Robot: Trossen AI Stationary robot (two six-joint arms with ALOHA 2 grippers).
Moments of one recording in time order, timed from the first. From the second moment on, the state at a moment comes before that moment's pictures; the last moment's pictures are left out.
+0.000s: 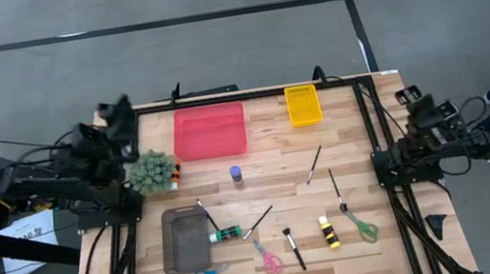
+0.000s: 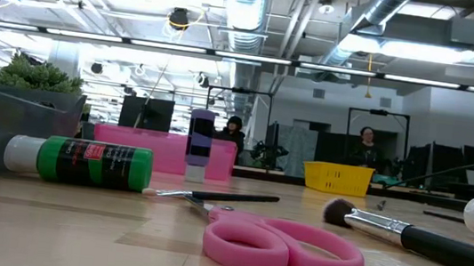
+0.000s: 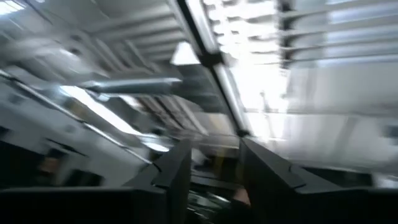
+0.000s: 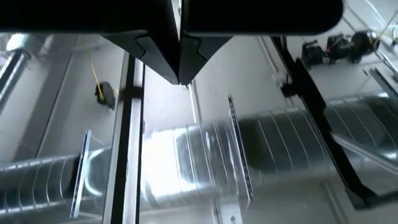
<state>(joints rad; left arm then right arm) -0.07 0.74 0.63 1.14 -0.52 0.26 -0.02 0.01 0.04 1.32 0.13 0.19</state>
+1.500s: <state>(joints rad) -0.43 1.35 1.38 -1.03 -0.50 -1.03 -0.01 0.36 1.01 -0.09 0.26 0.28</state>
